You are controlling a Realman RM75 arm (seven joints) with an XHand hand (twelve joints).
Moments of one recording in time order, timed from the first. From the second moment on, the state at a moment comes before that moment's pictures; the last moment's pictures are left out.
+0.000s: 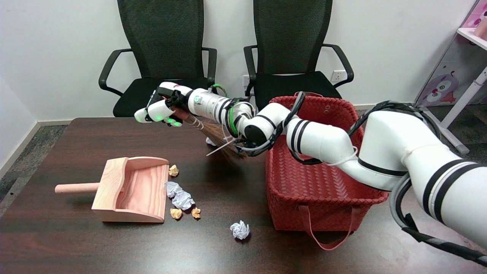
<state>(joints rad) 1.09 -1.46 0.27 -0.66 1.07 -0.11 -2.09</state>
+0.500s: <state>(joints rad) 1.08 -1.46 0.26 -0.69 1.07 -0.05 -2.01</state>
